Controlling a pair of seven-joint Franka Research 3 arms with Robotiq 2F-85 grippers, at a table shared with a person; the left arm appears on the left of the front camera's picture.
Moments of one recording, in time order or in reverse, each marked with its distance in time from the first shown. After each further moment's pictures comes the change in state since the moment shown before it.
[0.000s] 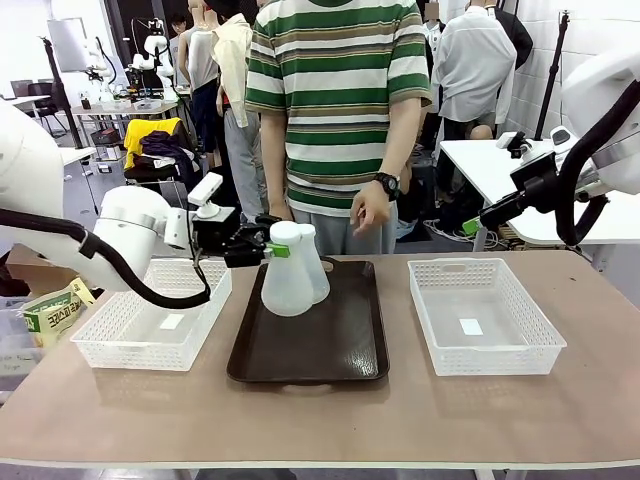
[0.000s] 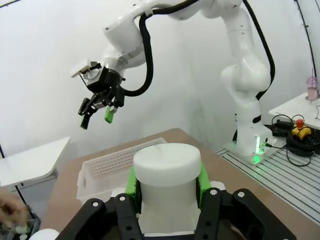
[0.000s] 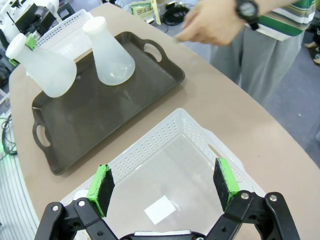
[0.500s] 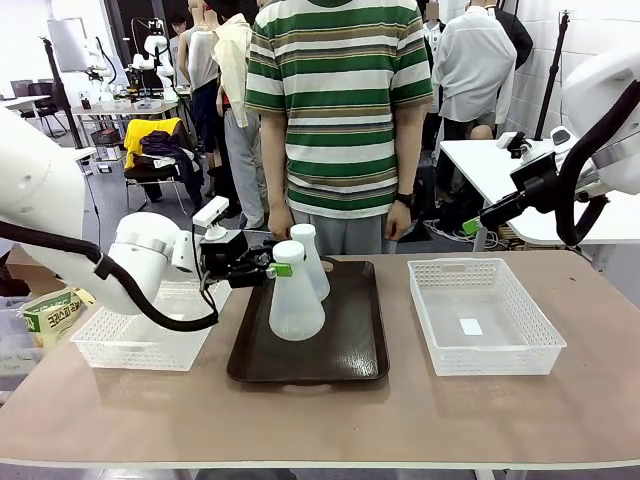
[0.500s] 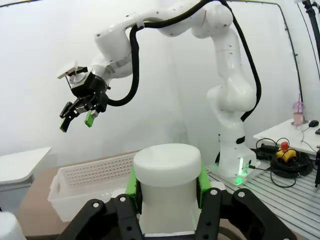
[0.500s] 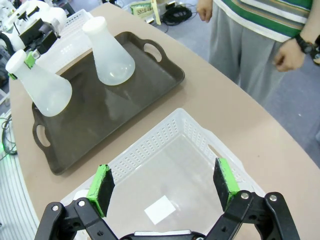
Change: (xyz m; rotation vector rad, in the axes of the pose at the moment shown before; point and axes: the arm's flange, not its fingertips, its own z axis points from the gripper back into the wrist) left arm -0.047 -0.018 -0.009 -0.058 -0.145 0.110; right arm 0.000 0.000 0.000 0.000 0.000 0.000
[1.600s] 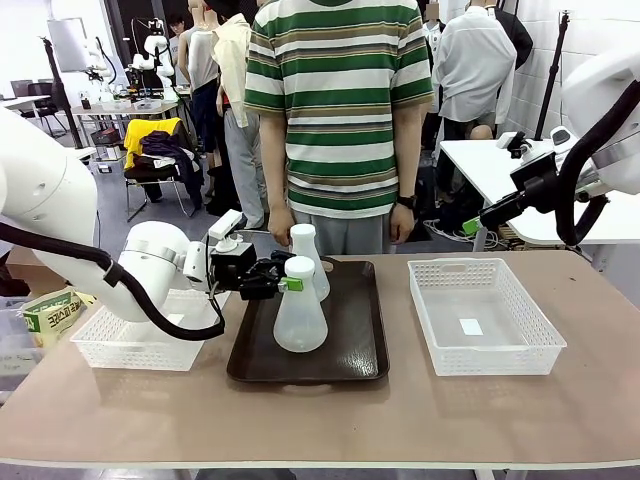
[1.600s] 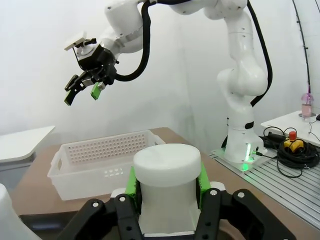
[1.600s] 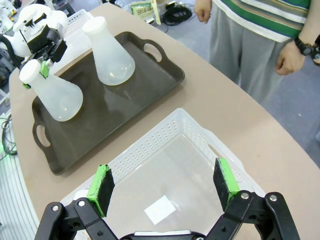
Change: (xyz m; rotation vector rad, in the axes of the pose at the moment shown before) left arm -0.021 0.007 -0.004 0.047 0.086 0.024; right arm 0.000 0.000 0.000 0.000 0.000 0.000
